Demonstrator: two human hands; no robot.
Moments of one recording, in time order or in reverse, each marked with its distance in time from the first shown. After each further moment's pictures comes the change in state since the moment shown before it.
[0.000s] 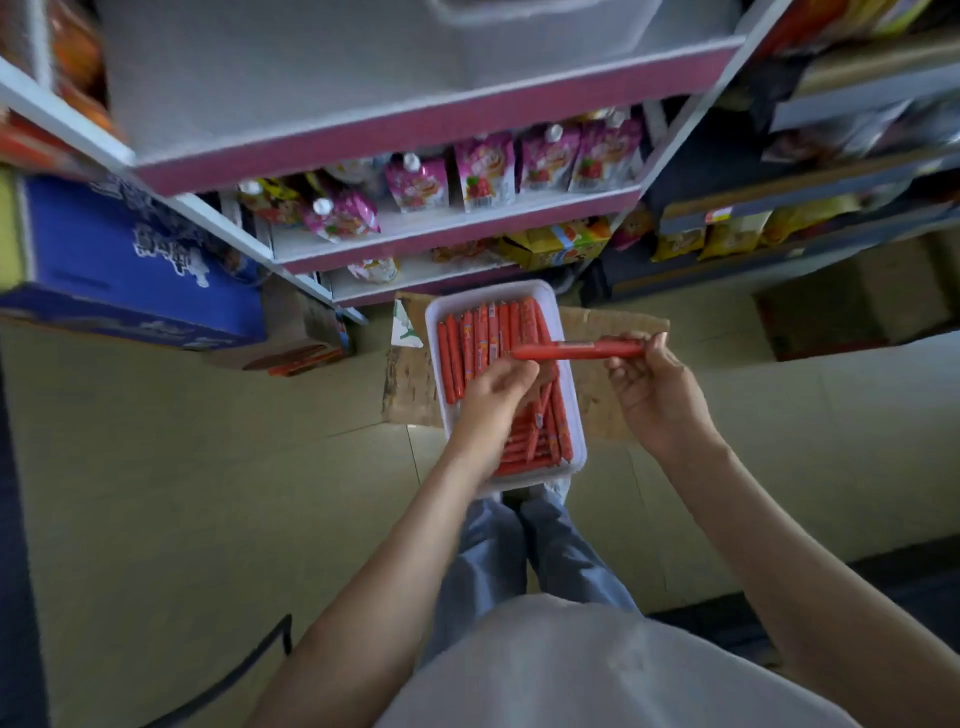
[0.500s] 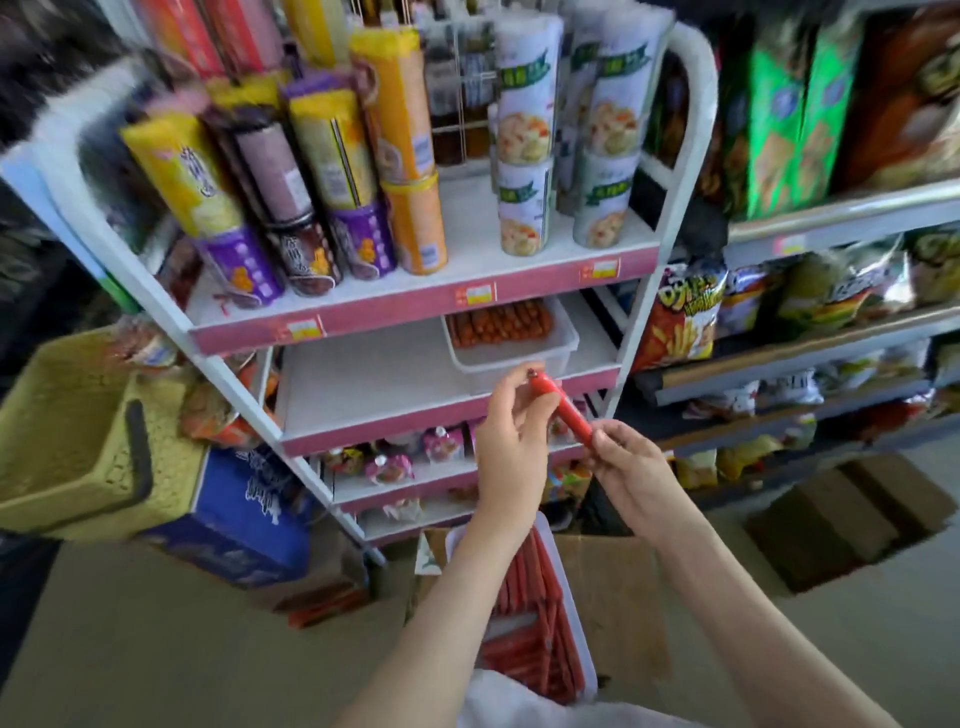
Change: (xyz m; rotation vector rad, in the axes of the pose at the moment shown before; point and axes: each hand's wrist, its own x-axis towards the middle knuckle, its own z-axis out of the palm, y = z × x) left_hand -0.119 0.201 0.071 0.107 0.149 0.960; right_hand -0.094 -0.114 0.114 -0.381 -0.399 -0.350
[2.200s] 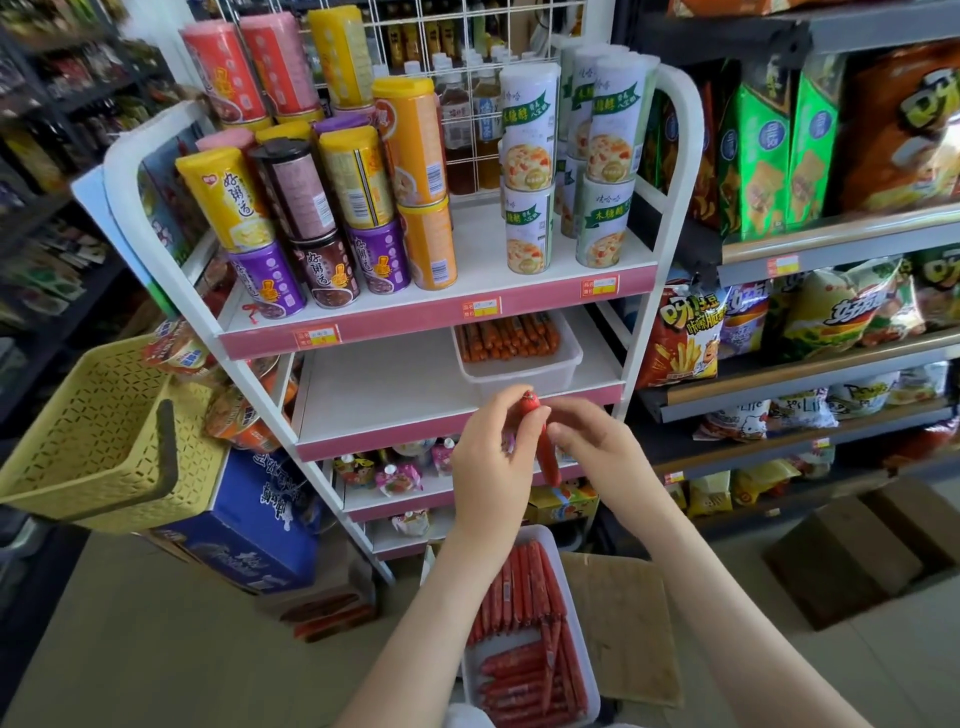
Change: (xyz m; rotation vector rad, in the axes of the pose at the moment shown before) left_hand -0.019 0.010 -0.019 0.453 0.148 0.436; right_hand -0.040 -0.051 0.050 -0.663 -0.171 -0.313
